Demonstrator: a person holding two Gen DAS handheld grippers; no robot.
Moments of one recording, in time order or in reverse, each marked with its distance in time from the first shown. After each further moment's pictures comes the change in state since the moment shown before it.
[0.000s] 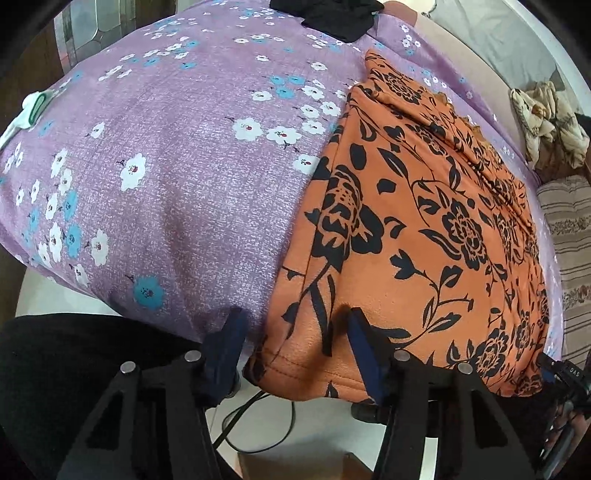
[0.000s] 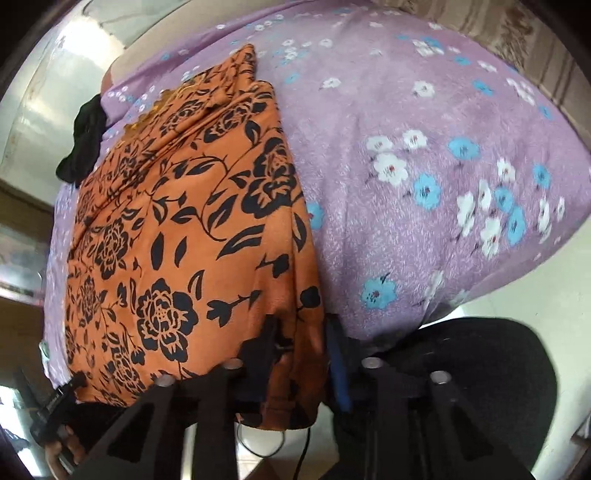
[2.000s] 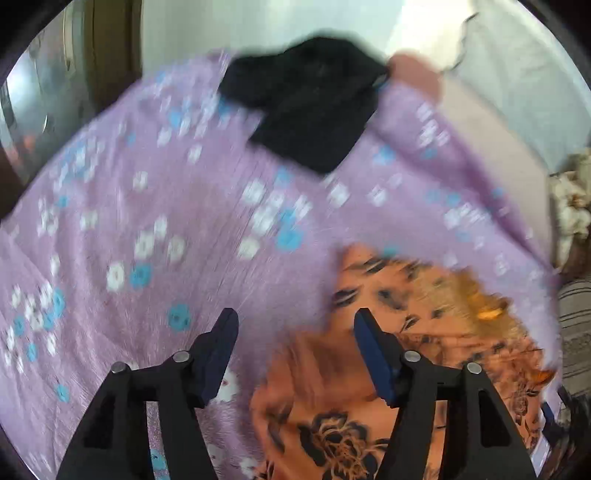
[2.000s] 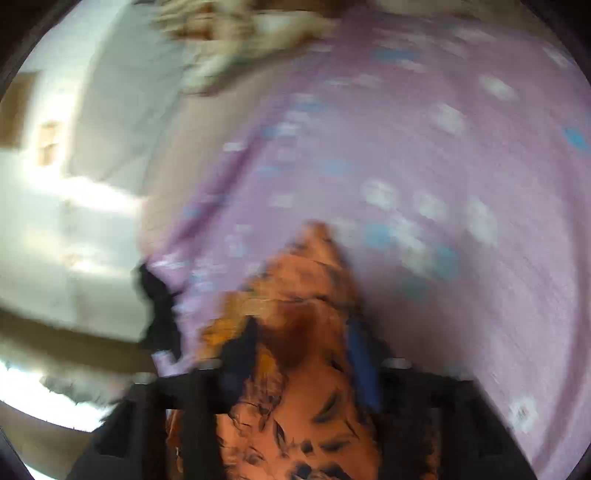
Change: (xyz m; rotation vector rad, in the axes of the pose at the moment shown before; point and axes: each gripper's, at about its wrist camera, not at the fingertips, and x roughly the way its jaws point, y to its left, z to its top) left arm 0.076 -0.077 0.306 -0.027 -0.146 0.058; right arm 0.066 0.020 0.259 0.343 -0.190 0.461
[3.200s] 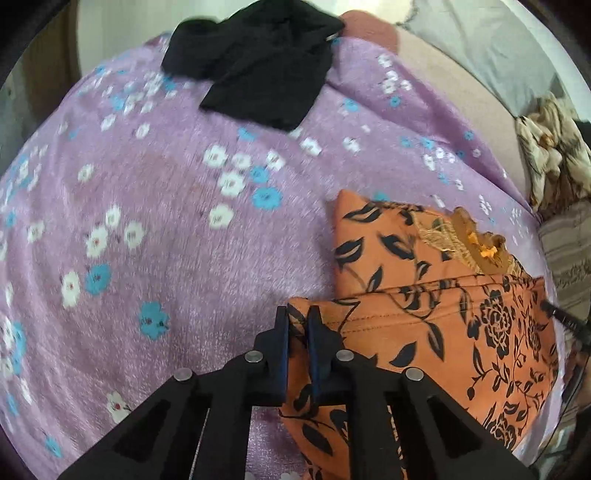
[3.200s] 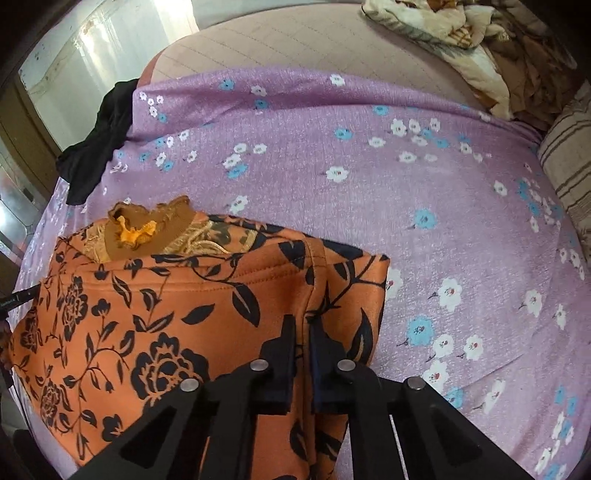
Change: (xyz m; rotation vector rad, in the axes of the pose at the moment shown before) left arm 0.031 -0.005 -0.005 0.226 0.037 -0.140; right arm 0.082 0.099 -0.004 -0.867 0.130 -0.411
